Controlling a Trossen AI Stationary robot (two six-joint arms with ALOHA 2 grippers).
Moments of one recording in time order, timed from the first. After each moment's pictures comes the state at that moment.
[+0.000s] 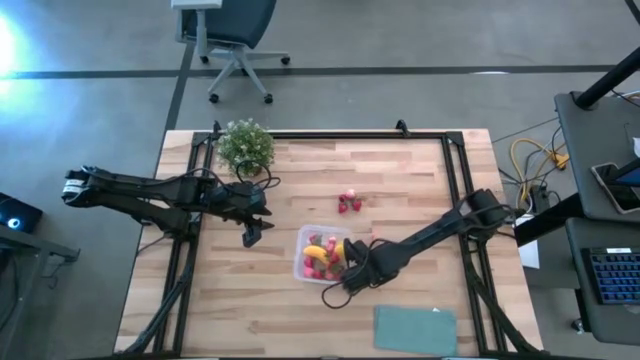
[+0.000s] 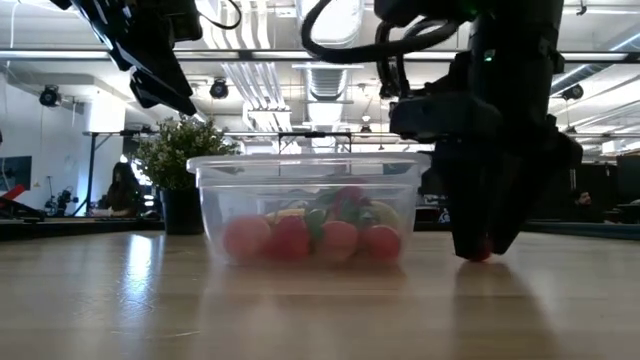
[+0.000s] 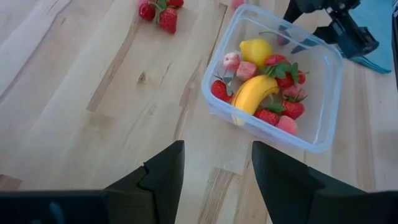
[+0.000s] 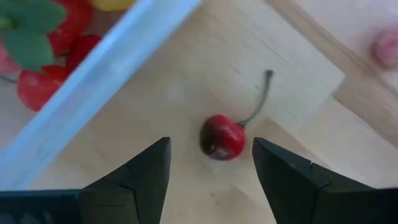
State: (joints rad) left arm -0.05 0.98 0.79 -0.58 -0.06 -0.39; right arm 0.41 1.98 1.31 -0.82 0.16 1.30
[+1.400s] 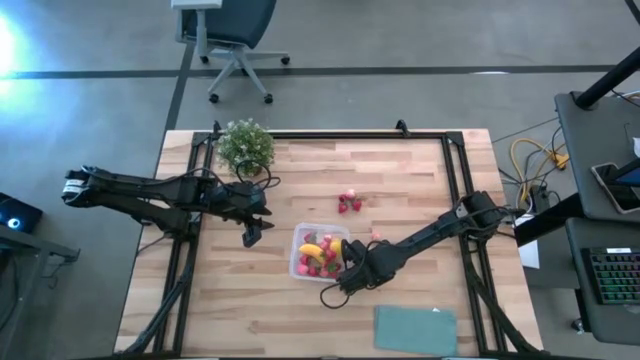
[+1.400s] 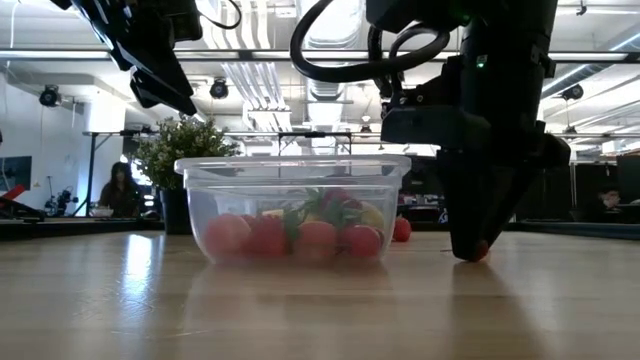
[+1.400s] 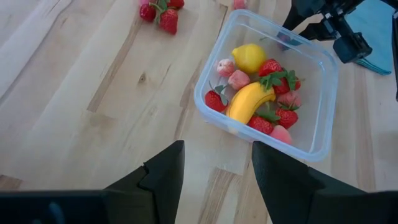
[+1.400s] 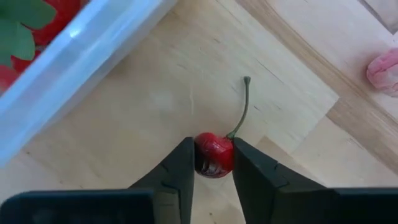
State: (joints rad) left arm -0.05 0.98 0.79 -0.58 -0.06 -0.39; right arm 0.41 2.01 1.35 -0.85 0.21 1.28
